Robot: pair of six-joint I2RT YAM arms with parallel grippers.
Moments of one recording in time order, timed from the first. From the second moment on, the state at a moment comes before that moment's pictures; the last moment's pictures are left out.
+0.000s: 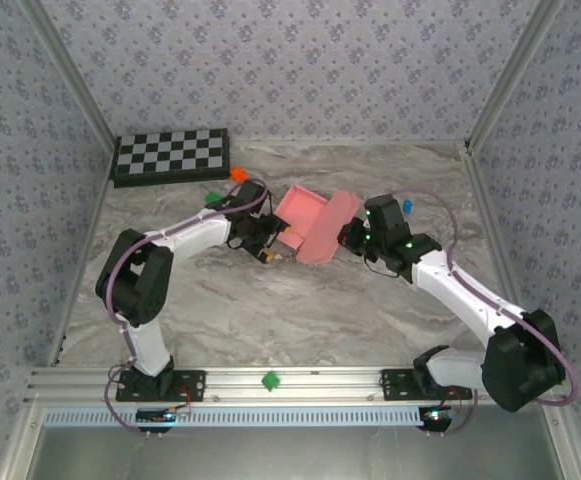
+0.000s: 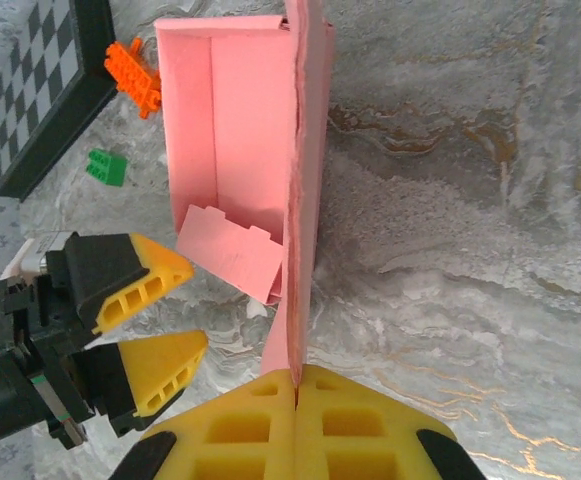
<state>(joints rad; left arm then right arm) -0.58 1.81 1.24 -0.48 0.29 -1.45 0.47 1.24 0.88 -0.38 -0.13 0.90</state>
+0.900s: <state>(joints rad) -0.47 1.71 1.25 -0.64 0.09 -0.77 0.32 1.38 1.24 -0.90 -0.42 0.48</state>
